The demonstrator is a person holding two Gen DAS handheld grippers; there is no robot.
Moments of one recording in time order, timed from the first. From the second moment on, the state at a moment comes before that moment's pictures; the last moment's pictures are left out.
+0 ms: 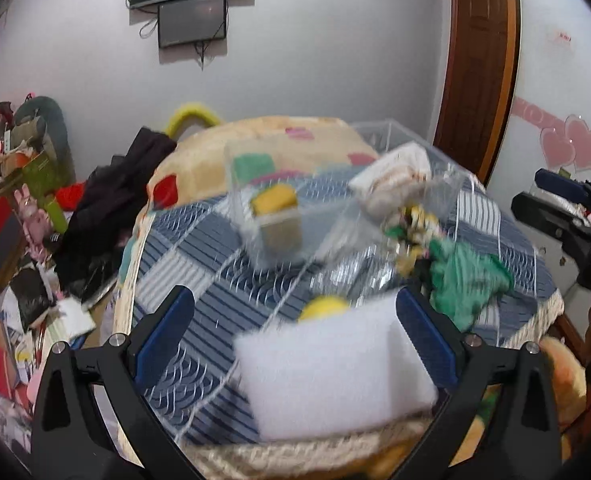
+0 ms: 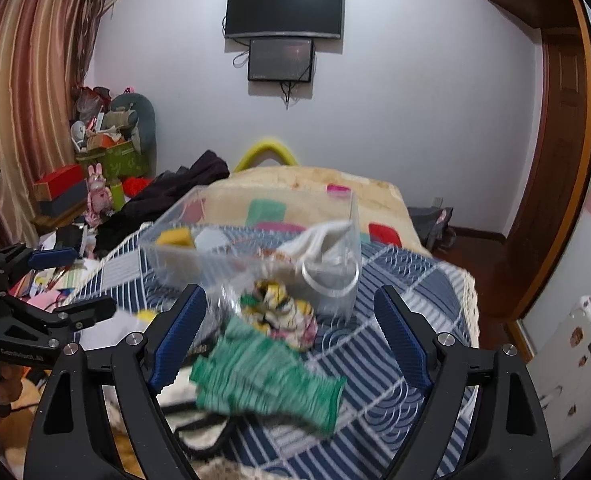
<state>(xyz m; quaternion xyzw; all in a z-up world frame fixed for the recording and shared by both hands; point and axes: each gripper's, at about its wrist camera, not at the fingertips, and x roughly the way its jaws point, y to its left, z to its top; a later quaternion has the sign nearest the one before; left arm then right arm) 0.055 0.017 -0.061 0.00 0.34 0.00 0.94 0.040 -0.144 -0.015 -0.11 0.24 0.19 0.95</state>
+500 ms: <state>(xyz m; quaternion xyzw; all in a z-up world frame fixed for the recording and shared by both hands) 0.005 0.011 -0.101 0.03 0.36 -0.03 0.93 0.030 -0.161 -0.050 -0.08 0.29 0.18 0.93</state>
